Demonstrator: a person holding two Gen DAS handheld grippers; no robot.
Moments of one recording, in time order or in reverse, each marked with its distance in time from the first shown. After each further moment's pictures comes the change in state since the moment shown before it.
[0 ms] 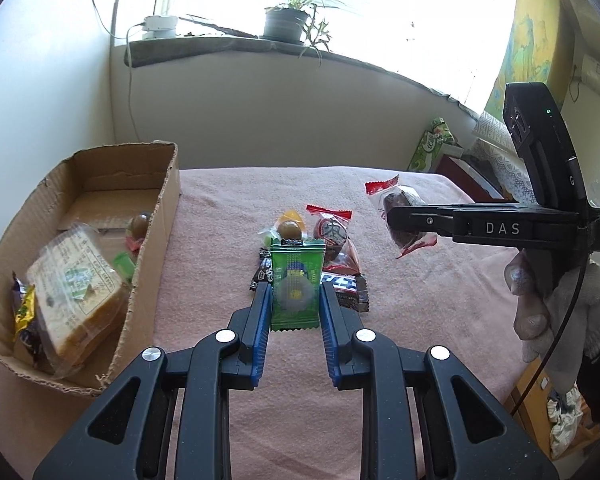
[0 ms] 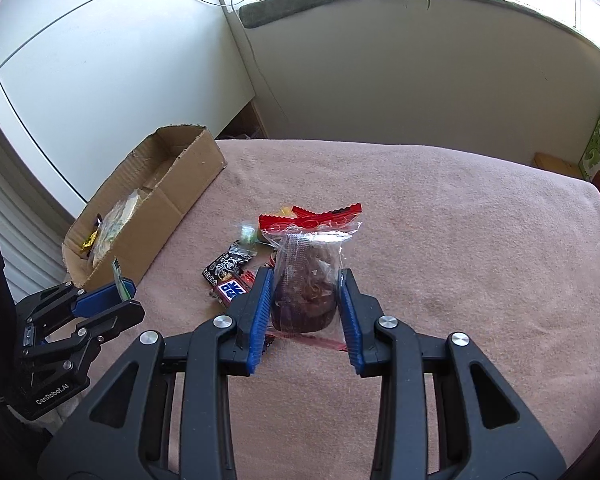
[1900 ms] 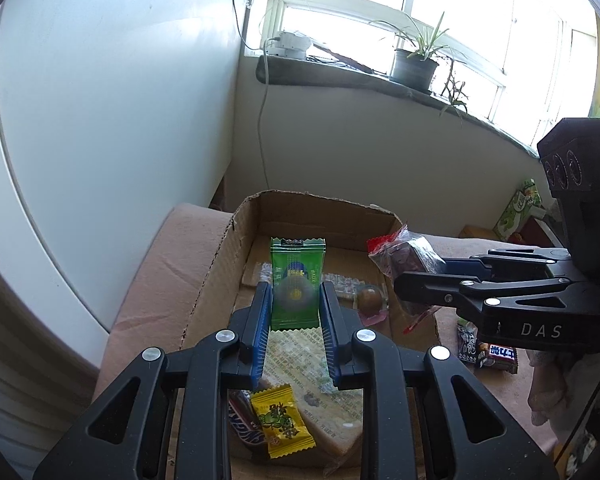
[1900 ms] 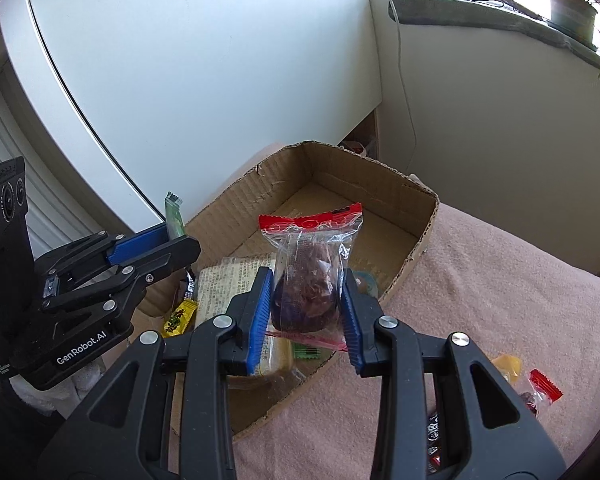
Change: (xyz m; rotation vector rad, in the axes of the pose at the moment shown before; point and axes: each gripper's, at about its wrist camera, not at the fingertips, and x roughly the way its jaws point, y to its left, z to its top) left arm -0.031 0.163 0.038 -0.157 -0.081 0.240; right arm 0.109 0.189 0.087 -0.234 0.051 0.198
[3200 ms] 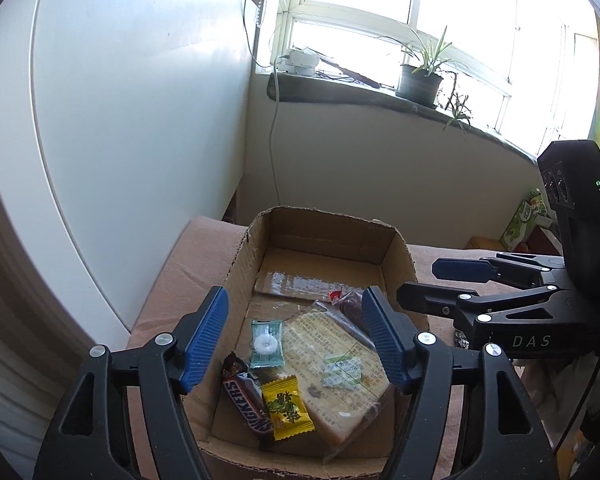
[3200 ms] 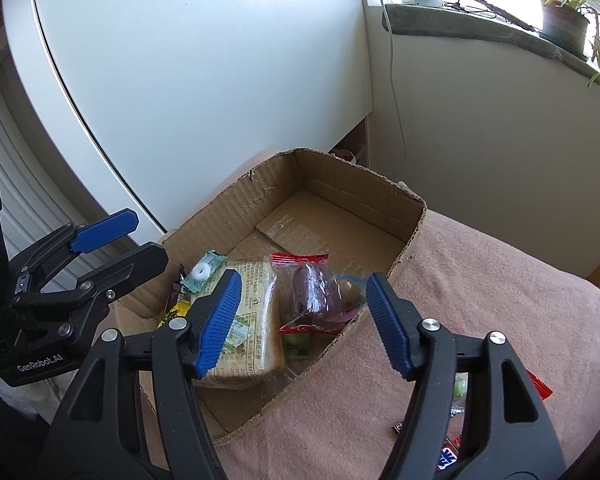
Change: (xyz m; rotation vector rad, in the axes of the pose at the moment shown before) left arm -0.023 -0.003 0.000 -0.006 -0.051 0.048; right arm -0.013 0.006 -0.004 -0.012 -0.034 -0.056
